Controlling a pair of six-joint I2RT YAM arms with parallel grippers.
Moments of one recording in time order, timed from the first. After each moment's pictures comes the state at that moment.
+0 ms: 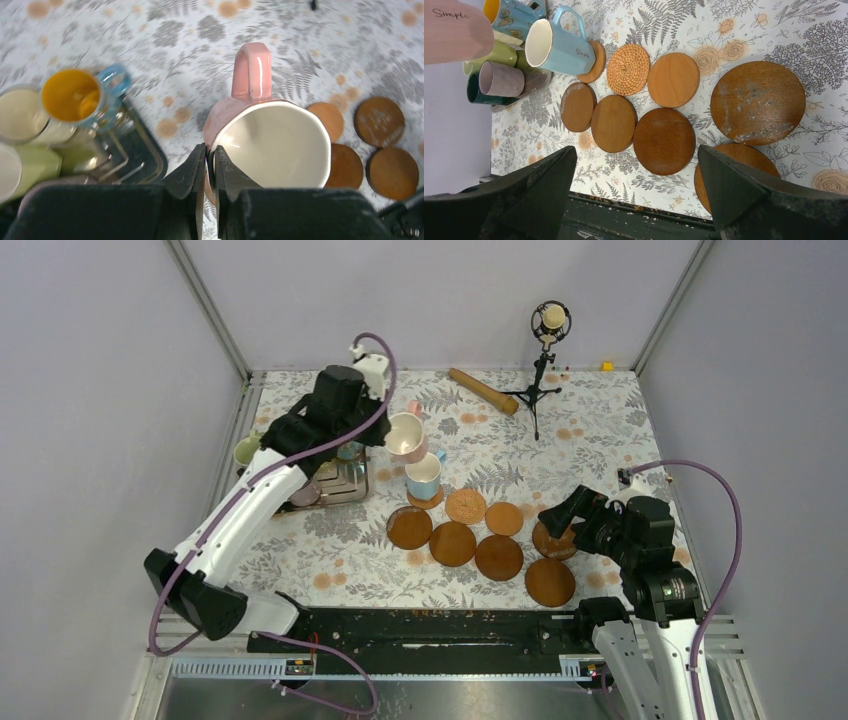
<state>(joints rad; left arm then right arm) -0.54 1.34 1.47 -0.70 -0.07 -0.19 0.10 0.45 0.76 -0.86 -0.25 0.56</state>
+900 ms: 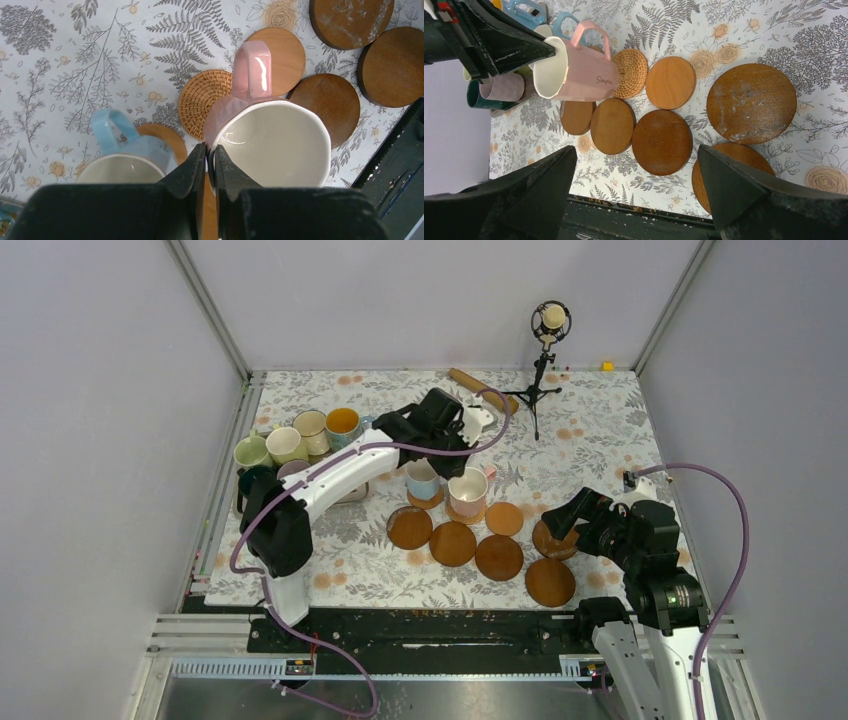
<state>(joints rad) -0.76 1.82 1.64 -0.67 0.25 0.13 0.10 0.42 0.78 -0.89 -0.22 0.56</state>
